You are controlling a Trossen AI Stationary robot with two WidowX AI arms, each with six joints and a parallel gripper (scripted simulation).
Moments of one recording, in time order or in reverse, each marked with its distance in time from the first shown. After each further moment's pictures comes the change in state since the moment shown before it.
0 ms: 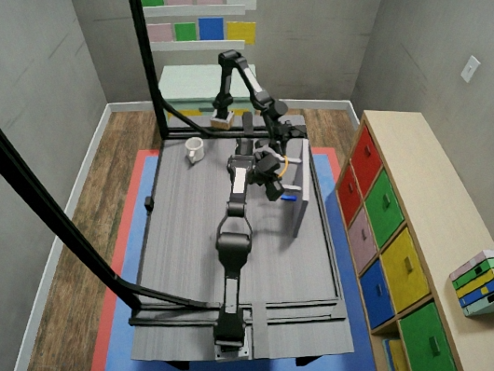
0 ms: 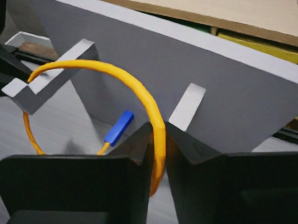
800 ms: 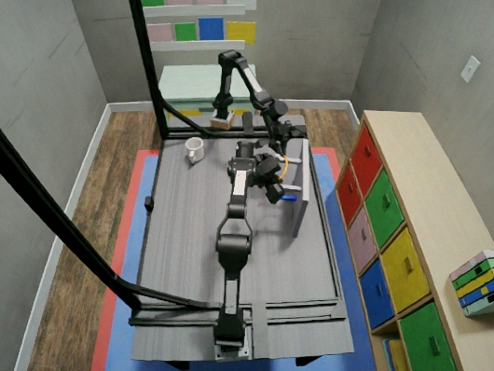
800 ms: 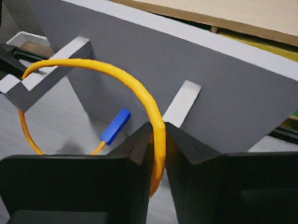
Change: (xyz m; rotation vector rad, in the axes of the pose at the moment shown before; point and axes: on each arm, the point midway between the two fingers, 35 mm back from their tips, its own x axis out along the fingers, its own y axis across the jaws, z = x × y) left arm 0.000 0.000 0.000 0.000 0.000 0.000; right arm 0.001 -0.006 -0.004 -0.002 -0.003 0.006
